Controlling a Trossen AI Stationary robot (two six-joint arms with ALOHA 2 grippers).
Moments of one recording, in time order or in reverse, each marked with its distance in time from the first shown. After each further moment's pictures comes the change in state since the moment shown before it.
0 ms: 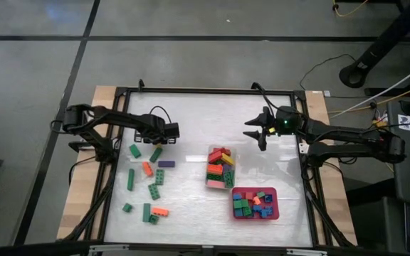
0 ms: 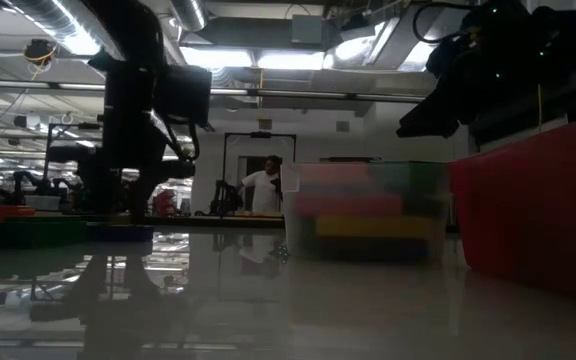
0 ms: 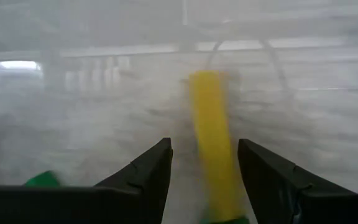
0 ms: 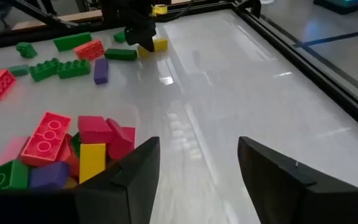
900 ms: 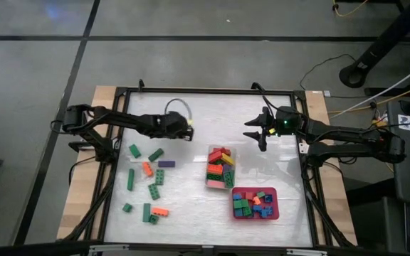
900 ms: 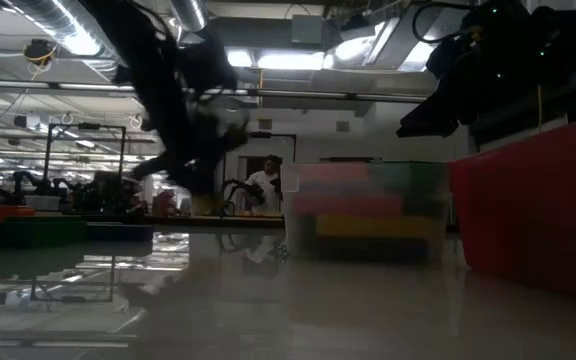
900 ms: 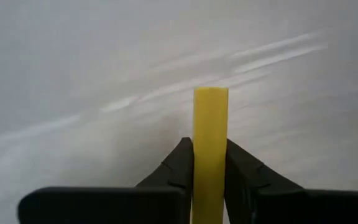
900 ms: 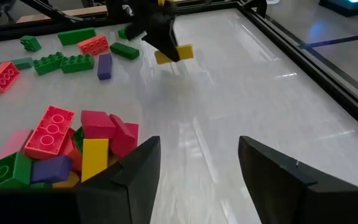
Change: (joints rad) left arm -0.004 -0.003 -0.018 0.543 -0.046 0.341; right arm 0.000 0.000 0.000 -0.005 -0.009 -0.025
